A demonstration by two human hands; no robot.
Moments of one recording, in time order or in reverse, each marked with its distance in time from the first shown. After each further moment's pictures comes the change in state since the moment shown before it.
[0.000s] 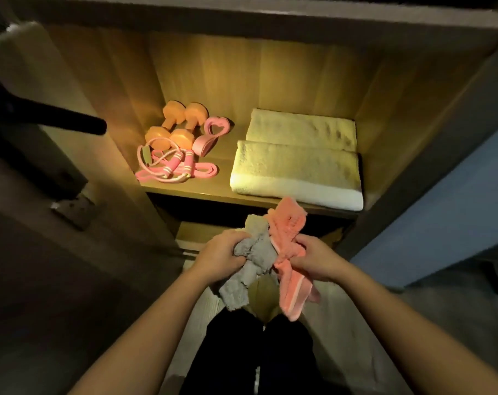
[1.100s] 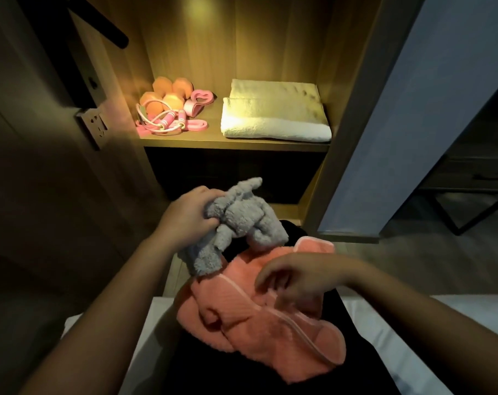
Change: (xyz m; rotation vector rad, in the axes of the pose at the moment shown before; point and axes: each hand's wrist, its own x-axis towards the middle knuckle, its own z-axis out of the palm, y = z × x) left_hand -0.202 -0.030 0.030 0.117 0.269 0.250; right_hand -0.212 0.024 0.191 -0.310 -0.407 -0.225
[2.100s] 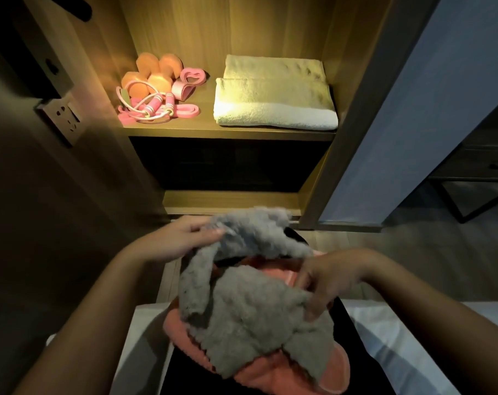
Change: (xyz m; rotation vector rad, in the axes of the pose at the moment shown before) left_hand 0.009 -0.003 -0.012 -0.698 -0.621 -0.156; right_hand 0.005 0.043 -0.047 0.204 -0.353 0.193
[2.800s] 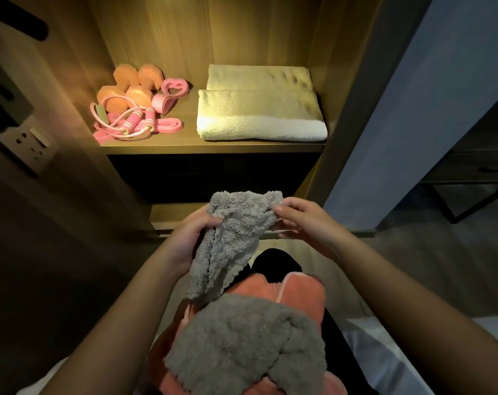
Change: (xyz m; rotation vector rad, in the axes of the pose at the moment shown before) left_hand 0.089 -0.001 0.006 -0.750 0.306 -0.051; right_hand 0.029 0.000 -0.080 0.758 0.919 -0.332
